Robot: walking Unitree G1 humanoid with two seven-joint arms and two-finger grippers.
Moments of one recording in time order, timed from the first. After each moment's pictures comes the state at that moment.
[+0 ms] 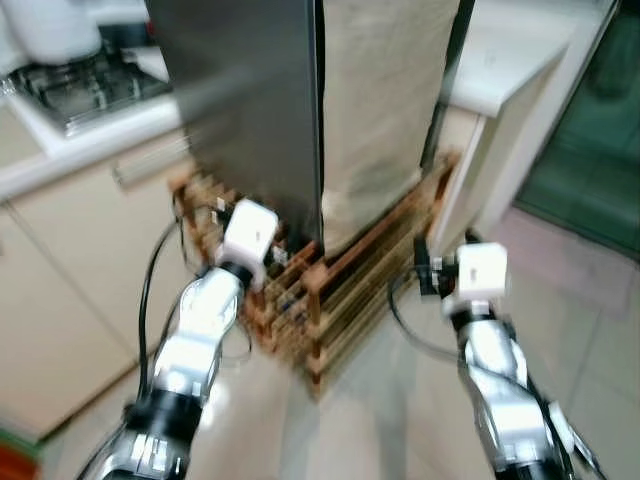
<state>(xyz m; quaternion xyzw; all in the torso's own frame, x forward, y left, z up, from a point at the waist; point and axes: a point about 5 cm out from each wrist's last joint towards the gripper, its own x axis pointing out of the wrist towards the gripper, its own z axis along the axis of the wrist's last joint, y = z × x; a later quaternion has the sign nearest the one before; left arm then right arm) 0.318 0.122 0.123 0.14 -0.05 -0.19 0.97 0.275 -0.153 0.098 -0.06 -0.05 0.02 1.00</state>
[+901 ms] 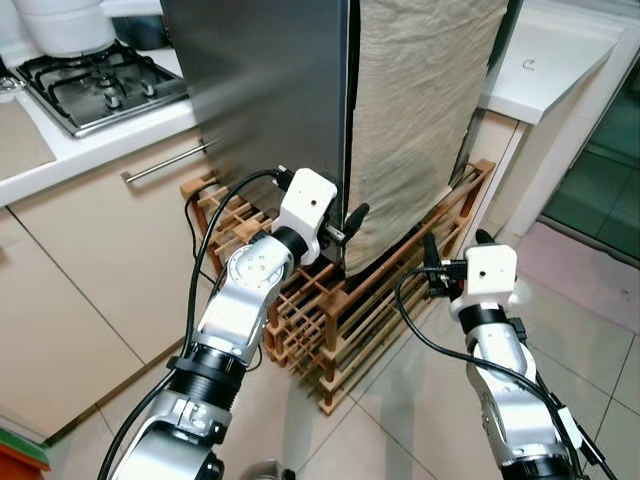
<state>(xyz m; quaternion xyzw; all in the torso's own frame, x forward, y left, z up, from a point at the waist) 0.339 0.062 0.169 0.09 -0.04 -0.31 0.95 0.267 -0.165 0.093 -0.08 -0.04 0.00 1.00</state>
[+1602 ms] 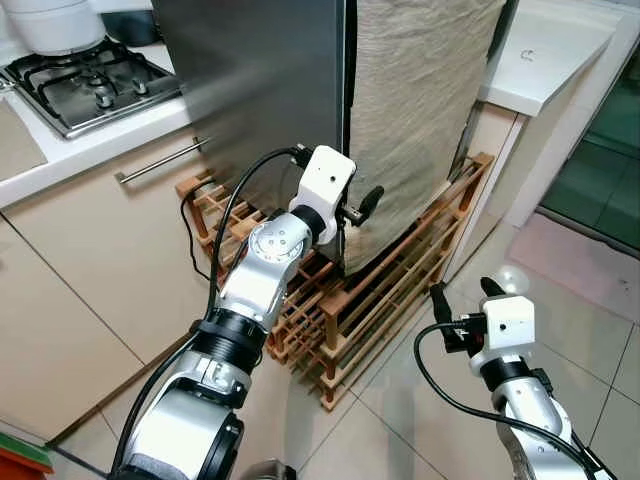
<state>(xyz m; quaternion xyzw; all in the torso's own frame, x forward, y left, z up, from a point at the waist) 0.358 0.045 0.173 0.09 -0.03 -0.30 0.95 0.226 -0.181 0.069 -0.07 0.01 0.06 1.00</state>
